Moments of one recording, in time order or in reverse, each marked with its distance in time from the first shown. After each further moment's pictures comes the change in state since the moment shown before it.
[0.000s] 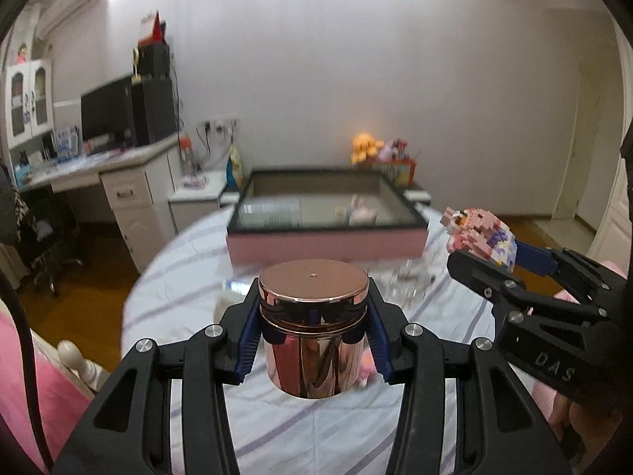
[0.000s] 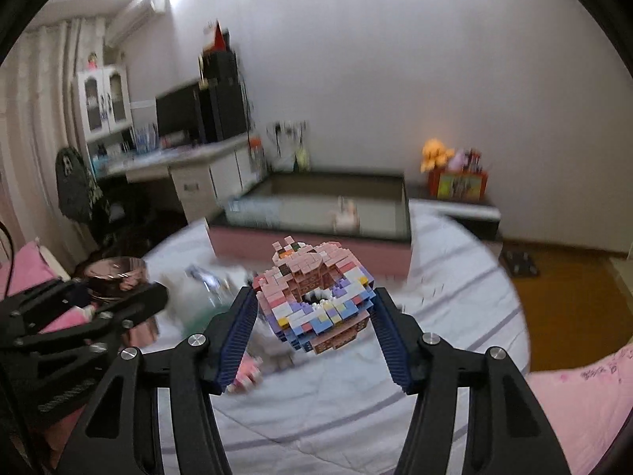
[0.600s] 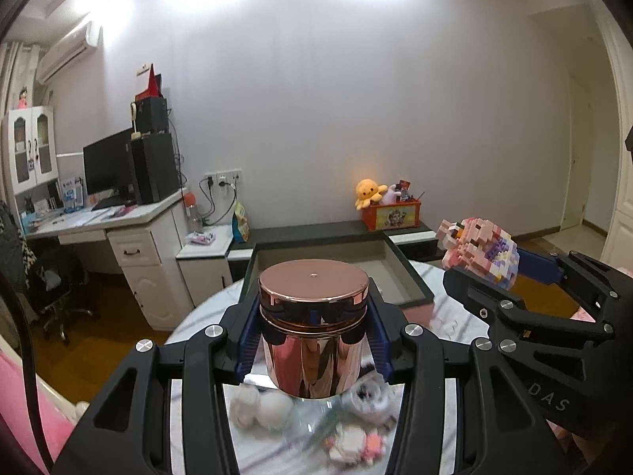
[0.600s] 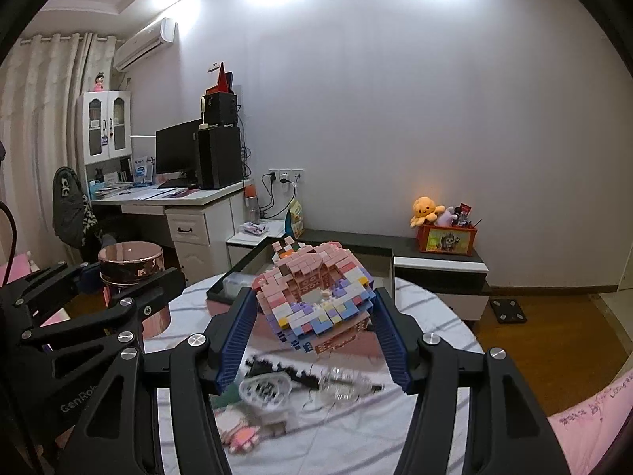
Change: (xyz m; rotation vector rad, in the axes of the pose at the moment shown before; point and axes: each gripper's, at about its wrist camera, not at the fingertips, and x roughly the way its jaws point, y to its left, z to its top) left arm 0.007 -0.009 0.065 0.079 -0.142 0.034; right arm -0.009 0.009 0.055 -0.043 -0.143 -0.040
